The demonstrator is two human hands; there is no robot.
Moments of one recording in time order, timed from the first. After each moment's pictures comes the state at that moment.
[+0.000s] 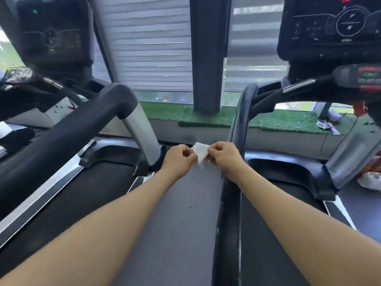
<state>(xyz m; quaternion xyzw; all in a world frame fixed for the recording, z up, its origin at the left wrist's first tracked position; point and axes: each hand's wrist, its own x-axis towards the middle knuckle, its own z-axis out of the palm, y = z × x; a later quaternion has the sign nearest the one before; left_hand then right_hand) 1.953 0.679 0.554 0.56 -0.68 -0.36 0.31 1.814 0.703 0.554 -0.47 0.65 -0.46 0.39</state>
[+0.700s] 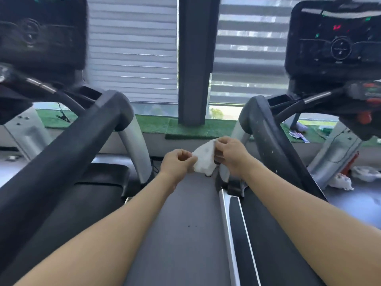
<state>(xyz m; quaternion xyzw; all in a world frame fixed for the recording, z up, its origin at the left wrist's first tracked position) 2.128 0.554 0.517 0.42 -0.60 -0.55 0.40 1.978 0.596 0.551 -0.39 0.62 -0.56 0.38</state>
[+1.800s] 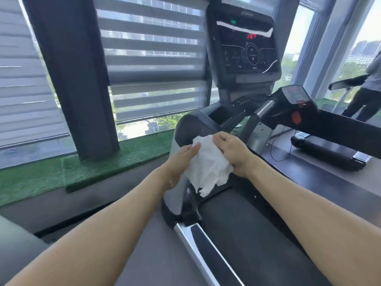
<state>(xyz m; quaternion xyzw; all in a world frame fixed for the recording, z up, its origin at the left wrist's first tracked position) 1.879 0.265 0.539 0.09 -0.68 -0.73 0.05 1.809 0.406 0.577 -0.25 0.71 -0.63 0.17</state>
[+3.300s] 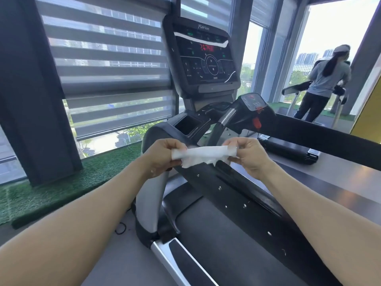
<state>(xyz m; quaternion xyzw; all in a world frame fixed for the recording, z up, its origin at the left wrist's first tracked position) 1.825 0.286 0.587 0.02 -0.70 -0.72 0.07 1.753 0.503 0.591 -0.21 0.68 -0.69 0.08</state>
